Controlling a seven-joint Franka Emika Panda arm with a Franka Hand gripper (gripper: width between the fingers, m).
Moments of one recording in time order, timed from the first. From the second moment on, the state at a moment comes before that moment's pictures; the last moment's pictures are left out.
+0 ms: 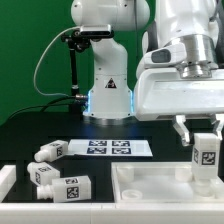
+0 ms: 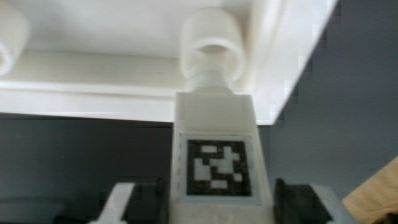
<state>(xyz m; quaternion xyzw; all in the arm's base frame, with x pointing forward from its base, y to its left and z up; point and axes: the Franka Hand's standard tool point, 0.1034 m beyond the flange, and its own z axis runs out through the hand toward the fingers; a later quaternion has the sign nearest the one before) 0.617 0.103 0.104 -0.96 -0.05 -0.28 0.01</state>
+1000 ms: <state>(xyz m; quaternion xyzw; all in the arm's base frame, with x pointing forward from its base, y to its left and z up) 0.620 0.120 0.116 -0.96 -0.05 -0.27 0.03</state>
